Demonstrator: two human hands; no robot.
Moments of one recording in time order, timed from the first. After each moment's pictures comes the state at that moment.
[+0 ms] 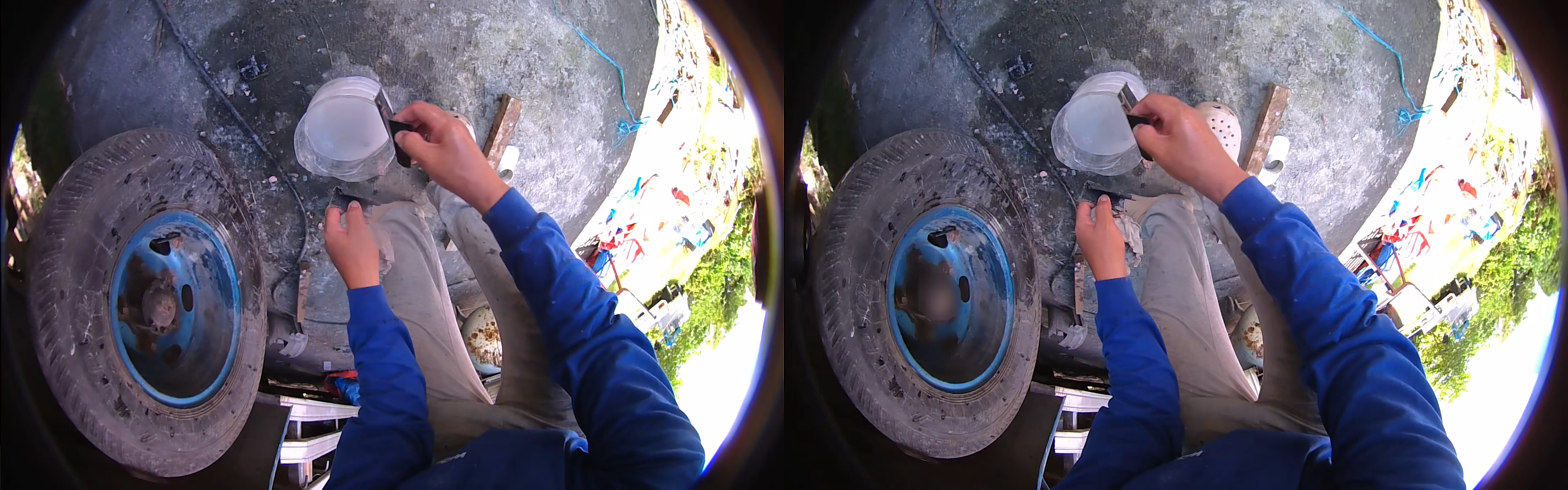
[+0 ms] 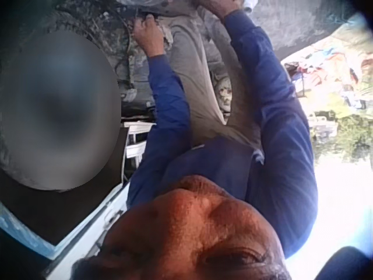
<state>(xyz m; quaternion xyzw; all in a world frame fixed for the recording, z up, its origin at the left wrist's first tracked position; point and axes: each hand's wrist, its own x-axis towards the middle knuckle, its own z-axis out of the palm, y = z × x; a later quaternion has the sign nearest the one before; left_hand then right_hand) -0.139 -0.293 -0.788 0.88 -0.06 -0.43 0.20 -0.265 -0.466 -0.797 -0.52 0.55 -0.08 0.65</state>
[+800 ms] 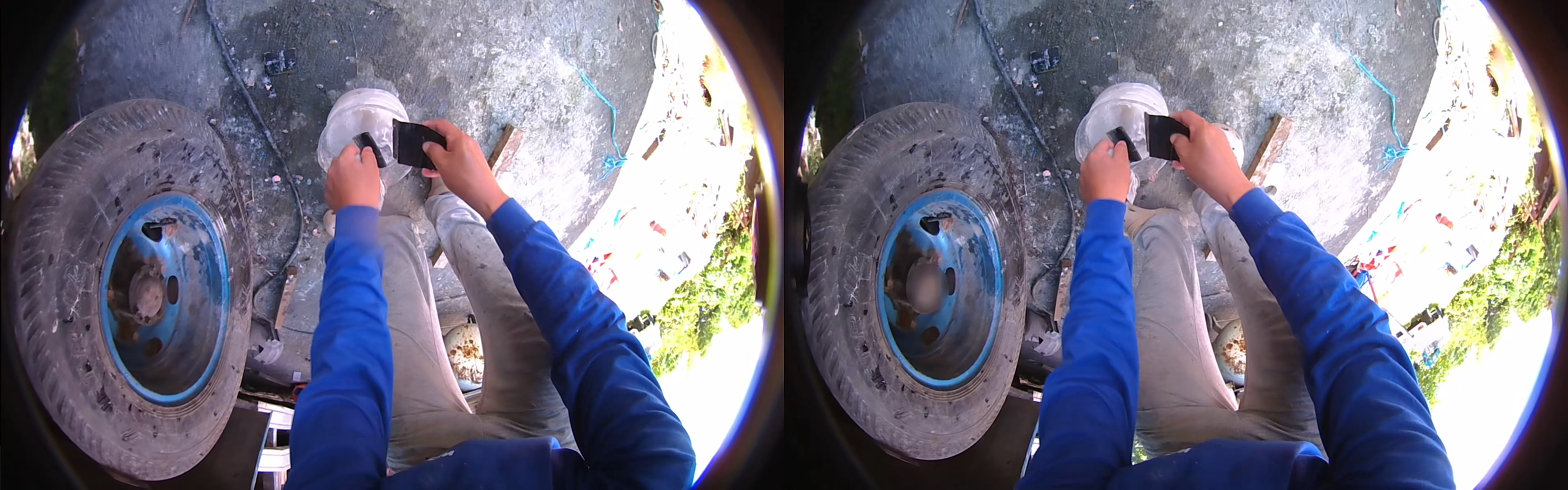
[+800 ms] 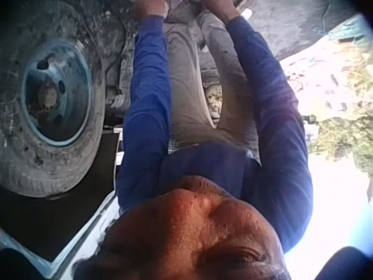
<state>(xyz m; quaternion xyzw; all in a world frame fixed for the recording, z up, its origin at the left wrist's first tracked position) -0.100 -0.372 -0.847 0.88 -0.23 -0.42 -0.02 -0.251 -0.465 -0.807 -0.49 0.61 0.03 0.62</state>
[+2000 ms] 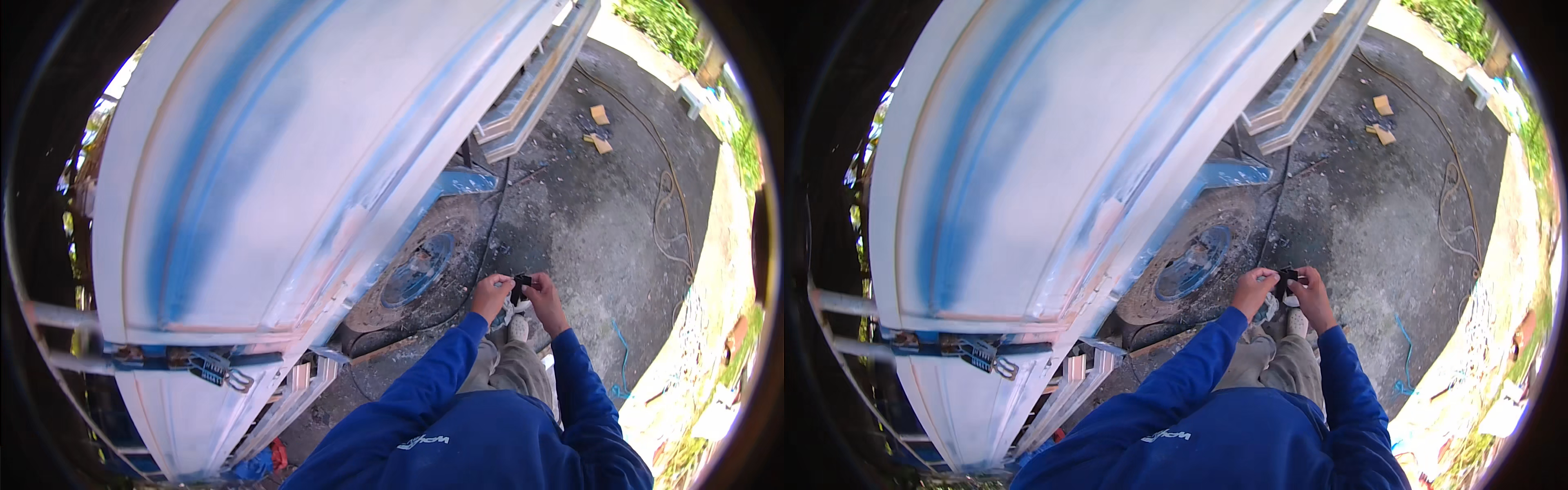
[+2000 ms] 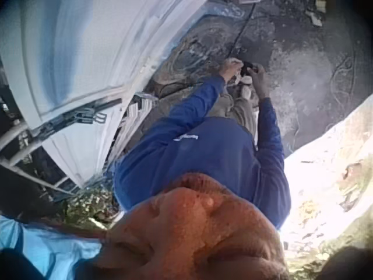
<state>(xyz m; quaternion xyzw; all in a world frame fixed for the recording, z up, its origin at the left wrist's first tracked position) -0.047 -0.313 -0.288 0.76 -0.08 -0.38 0.52 -0.167 -0.447 -0.296 -0.61 0.33 -0.07 0.71</state>
